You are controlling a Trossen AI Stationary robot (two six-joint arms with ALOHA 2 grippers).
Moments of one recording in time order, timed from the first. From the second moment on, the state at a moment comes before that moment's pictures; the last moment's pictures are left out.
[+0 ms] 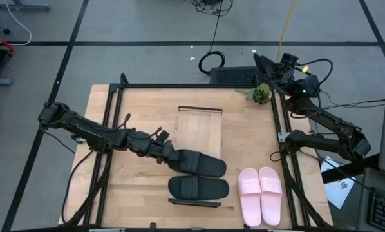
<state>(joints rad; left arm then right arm) -0.26 1.27 0.72 0.32 -0.03 -1.60 -0.87 0.95 0.66 0.99 -0.40 1.22</state>
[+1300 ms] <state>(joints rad) -0.29 1.26 0.72 0.24 -0.03 -1.61 -0.86 0.95 0.66 1.00 -0.37 1.22</state>
